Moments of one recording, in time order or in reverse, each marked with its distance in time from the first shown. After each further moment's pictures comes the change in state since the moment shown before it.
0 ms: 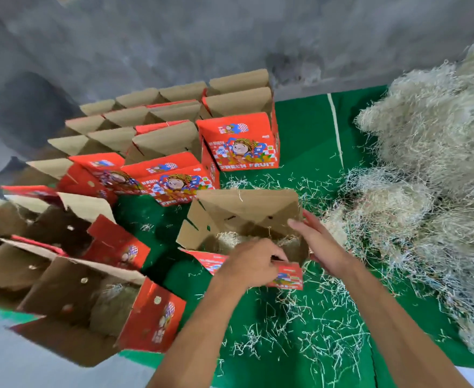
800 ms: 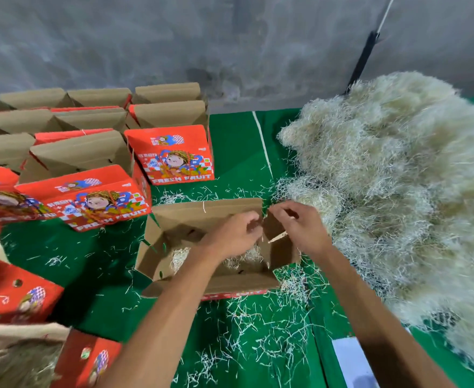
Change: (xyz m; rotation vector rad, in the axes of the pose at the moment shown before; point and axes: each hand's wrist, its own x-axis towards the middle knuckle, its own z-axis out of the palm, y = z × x) left_hand 0.084 0.023 -0.018 -0.274 0.005 0.258; right_hand -0.030 -0.042 -0.050 -0.385 0.470 -0.366
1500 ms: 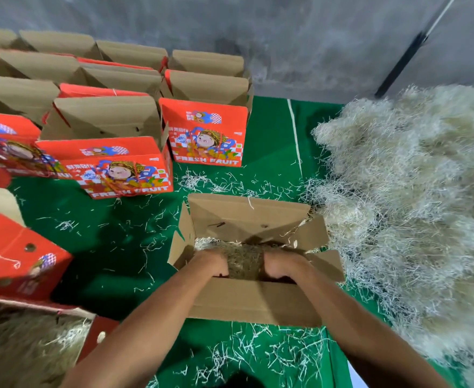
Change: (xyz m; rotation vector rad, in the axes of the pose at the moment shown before) left_hand 0.013 -0.163 0.021 0.548 -0.598 -0.561; right_hand 0.036 0.044 0.143 -1.066 -0.857 0.487
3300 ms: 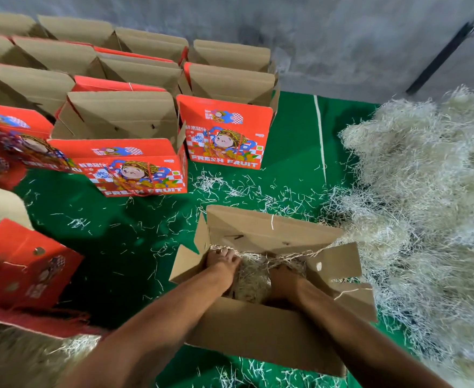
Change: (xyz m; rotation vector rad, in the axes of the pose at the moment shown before) left_hand 0.037 -0.008 -0.005 0.330 0.136 0.035; right_hand 0.055 -0.014 0.012 -0.122 -0.025 -0.160
